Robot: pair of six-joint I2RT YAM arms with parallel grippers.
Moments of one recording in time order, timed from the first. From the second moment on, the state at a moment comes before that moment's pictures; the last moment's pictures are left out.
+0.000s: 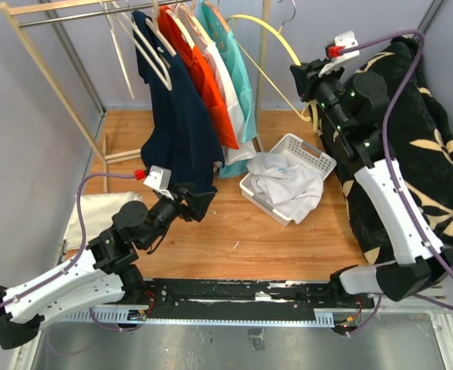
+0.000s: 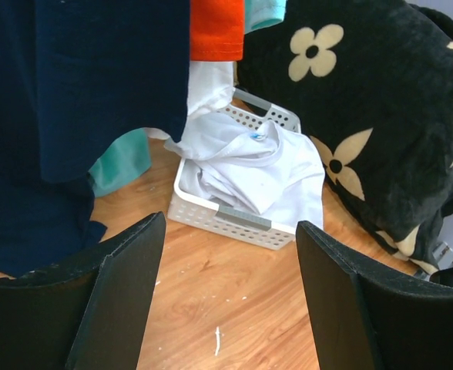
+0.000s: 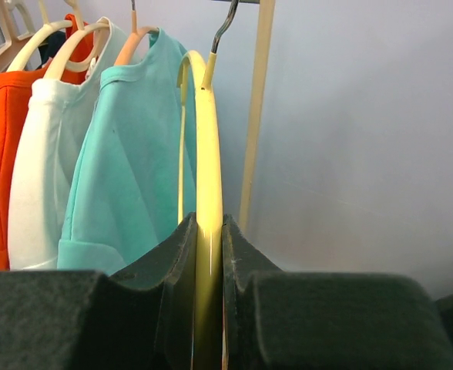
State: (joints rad) left arm -0.98 0.62 0.62 0.01 -0.37 -0.40; right arm 0.38 1.32 1.59 -0.05 -0.10 -0.03
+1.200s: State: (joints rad) left arm -0.98 0.49 0.58 -0.11 -0.44 -0.44; right arm 0.42 1.66 1.88 0.04 -0.07 -0.12
